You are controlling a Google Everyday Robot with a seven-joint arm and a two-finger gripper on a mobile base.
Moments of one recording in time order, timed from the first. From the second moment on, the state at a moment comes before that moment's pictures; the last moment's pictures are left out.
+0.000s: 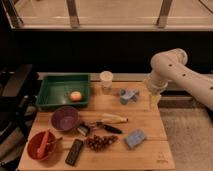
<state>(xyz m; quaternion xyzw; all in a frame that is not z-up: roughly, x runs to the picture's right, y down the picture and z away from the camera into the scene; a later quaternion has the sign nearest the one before) 0.237 0.038 0.739 -0.26 -0.05 -0.07 0.96</state>
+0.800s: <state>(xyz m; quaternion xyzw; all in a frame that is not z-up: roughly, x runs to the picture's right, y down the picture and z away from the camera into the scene) 0.209 0.033 0.724 -0.25 -0.08 -0.18 0.95</state>
